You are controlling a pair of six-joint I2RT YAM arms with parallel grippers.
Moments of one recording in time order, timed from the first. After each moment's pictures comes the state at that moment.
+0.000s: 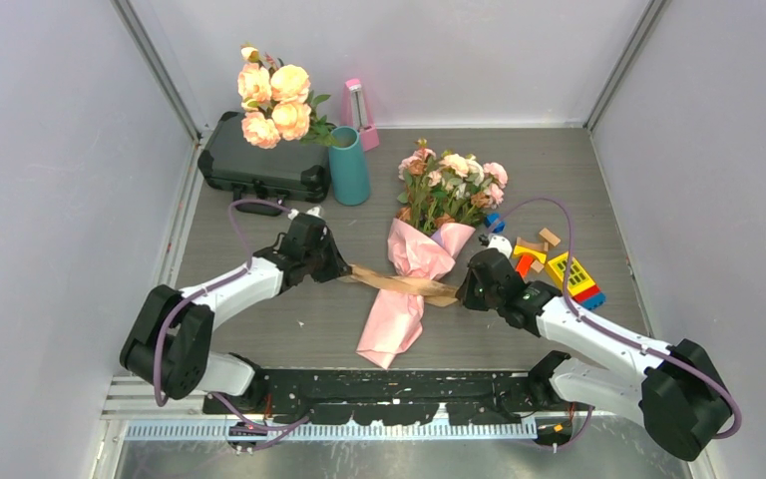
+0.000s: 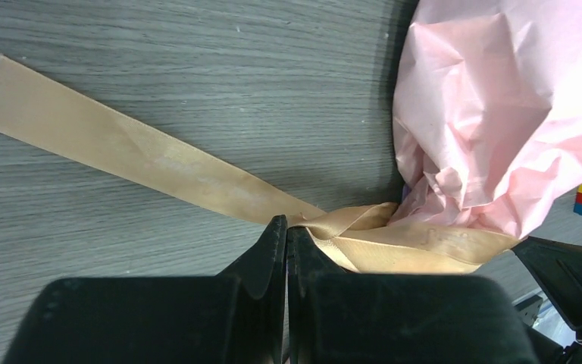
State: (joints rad) left arm -0.49 1.37 0.69 -0.15 0.10 -0.77; right arm 0.65 1.02 0.48 -0.29 0.17 0.72
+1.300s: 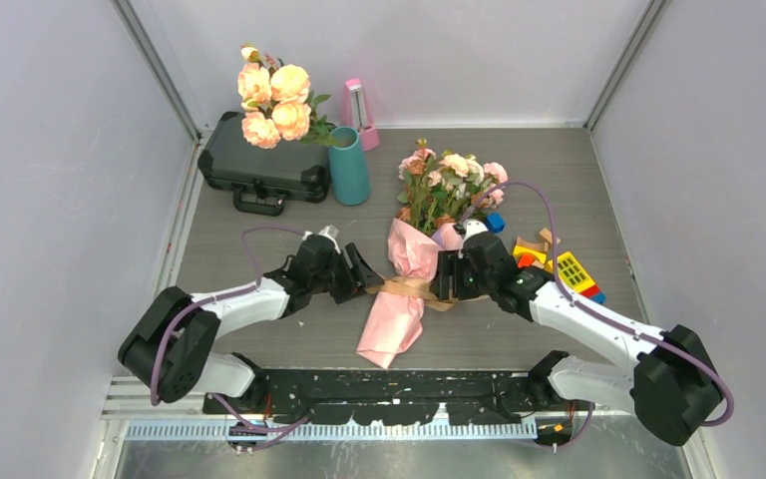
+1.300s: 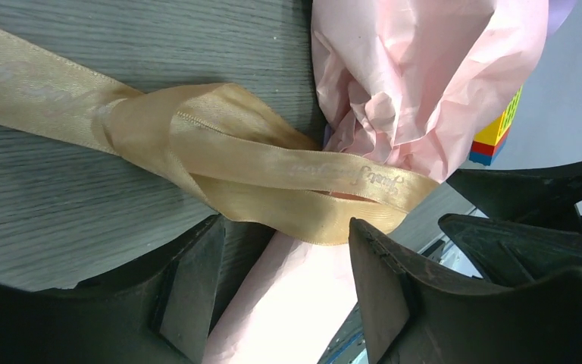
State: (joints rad) left arm -0.60 1.35 0.52 0.13 0.23 -1.02; right arm 0.65 1.09 0.60 -0.28 -0.01 0.50
